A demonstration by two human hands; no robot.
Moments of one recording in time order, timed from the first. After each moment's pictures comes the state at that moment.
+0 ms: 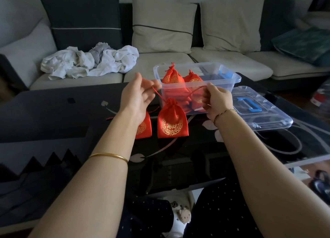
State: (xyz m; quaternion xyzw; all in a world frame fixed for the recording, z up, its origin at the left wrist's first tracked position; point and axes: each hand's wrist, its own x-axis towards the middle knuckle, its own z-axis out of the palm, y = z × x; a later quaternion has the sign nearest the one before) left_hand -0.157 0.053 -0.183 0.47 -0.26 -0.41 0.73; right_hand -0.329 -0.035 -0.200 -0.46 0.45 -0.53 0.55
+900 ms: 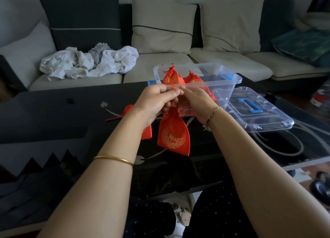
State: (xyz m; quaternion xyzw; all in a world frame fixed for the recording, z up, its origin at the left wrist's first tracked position) left_hand -0.178 0.050 -0.184 0.53 -0.50 -0.38 0.56; right_hand -0.300 -0.012 -0.188 -0.66 0.38 -0.34 0.55
